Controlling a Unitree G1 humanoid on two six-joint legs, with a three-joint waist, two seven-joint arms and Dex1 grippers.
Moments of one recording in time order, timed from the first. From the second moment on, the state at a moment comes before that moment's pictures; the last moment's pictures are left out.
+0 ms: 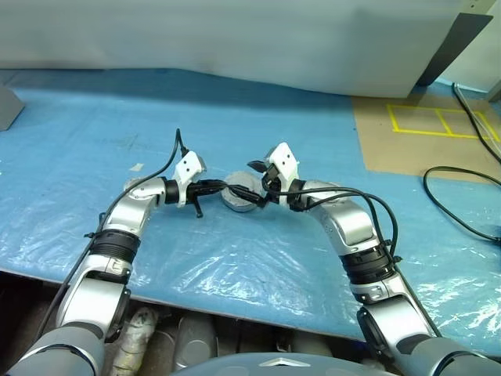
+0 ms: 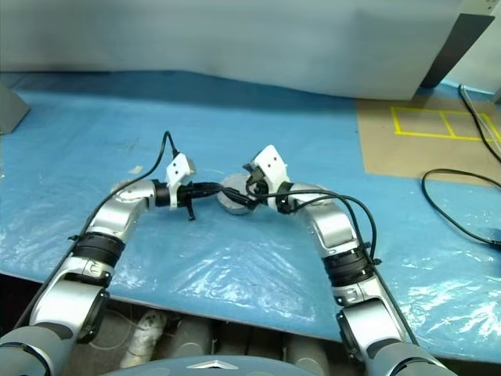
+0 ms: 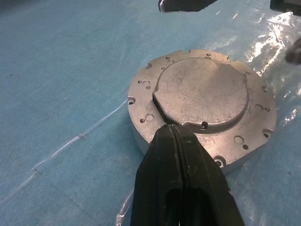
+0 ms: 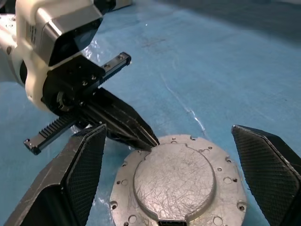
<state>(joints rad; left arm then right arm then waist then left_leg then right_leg) -0.63 0.43 -0.12 0.54 -0.15 0.06 -1.09 -0.53 -0.20 0.16 0.01 0.21 0.54 0.70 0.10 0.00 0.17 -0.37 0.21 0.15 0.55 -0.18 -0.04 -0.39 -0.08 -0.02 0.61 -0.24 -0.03</state>
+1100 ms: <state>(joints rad) -0.64 0.43 -0.12 0.54 -0.13 0.05 -1.11 -0.57 -0.09 -0.26 0.28 0.67 1.21 0.55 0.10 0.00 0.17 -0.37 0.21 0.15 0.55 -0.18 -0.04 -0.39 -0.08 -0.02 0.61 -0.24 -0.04</state>
